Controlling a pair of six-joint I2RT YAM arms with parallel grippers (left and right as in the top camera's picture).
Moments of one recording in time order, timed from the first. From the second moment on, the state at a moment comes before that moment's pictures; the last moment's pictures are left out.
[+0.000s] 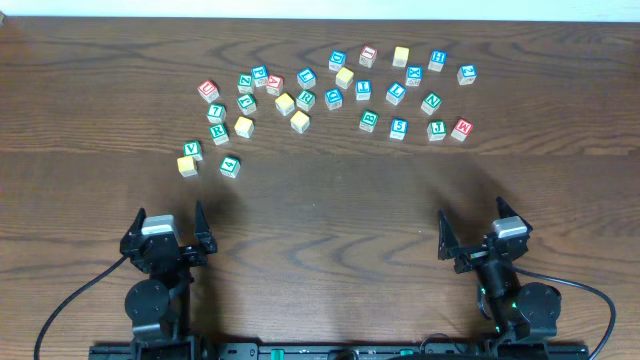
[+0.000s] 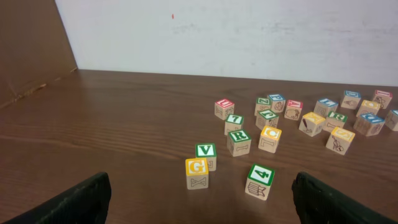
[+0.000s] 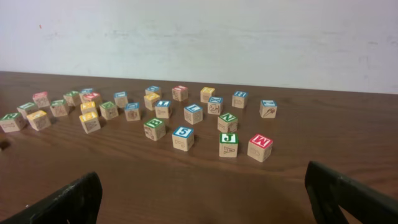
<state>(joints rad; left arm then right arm) 0.12 0.01 0.03 -0.13 -0.01 -0.01 0.03 0.01 0.01 -0.05 -0.21 0.01</state>
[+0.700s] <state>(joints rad) 0.12 0.33 0.24 -0.14 0.05 -0.04 0.03 0.01 0.01 -0.05 -0.21 0.01</state>
